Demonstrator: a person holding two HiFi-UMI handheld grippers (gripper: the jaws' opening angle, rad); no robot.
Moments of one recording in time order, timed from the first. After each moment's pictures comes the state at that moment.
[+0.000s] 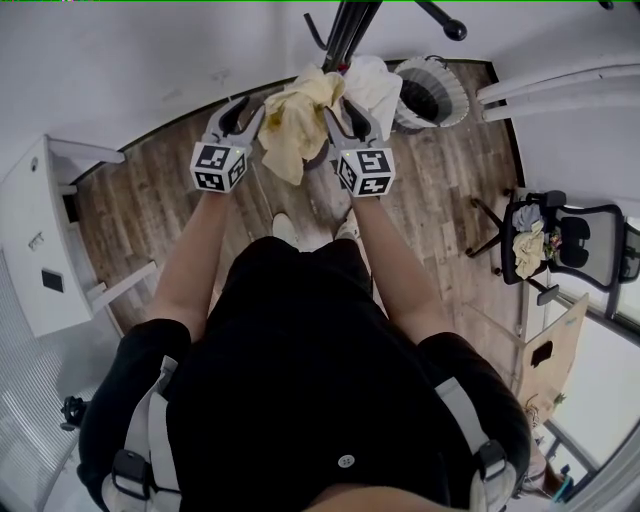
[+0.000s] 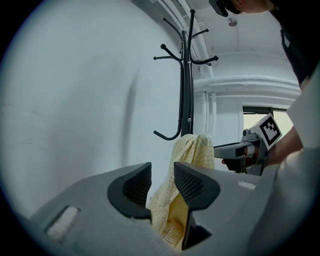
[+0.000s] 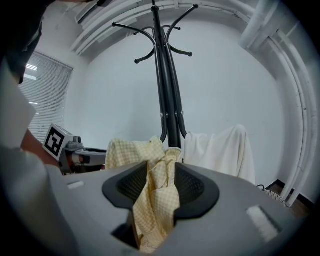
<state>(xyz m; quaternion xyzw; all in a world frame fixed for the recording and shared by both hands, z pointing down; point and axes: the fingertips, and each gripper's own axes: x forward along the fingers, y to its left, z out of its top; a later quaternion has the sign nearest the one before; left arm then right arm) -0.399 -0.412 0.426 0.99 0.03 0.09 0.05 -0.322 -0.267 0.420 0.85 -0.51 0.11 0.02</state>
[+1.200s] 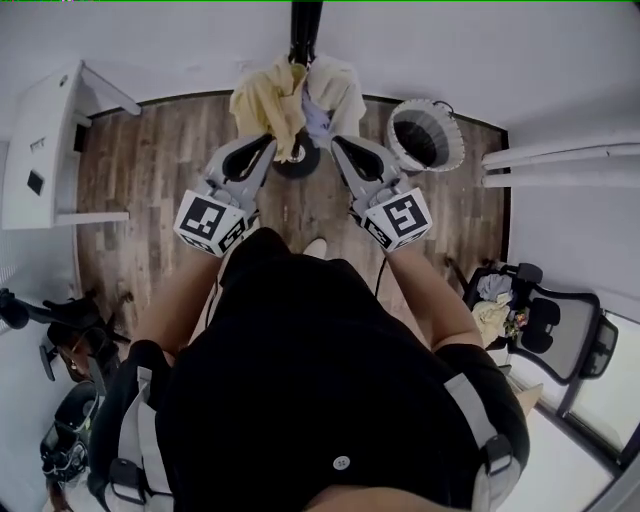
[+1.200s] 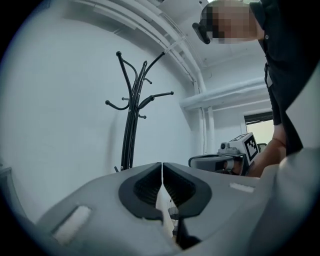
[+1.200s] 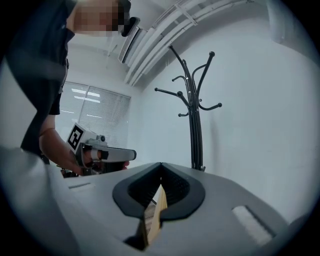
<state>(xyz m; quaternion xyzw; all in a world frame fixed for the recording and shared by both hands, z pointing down) -0.447 -0.153 0.247 1.00 -0.05 -0.01 0.04 -0.377 -0.087 0.253 0.65 -0.76 0.00 0.02</state>
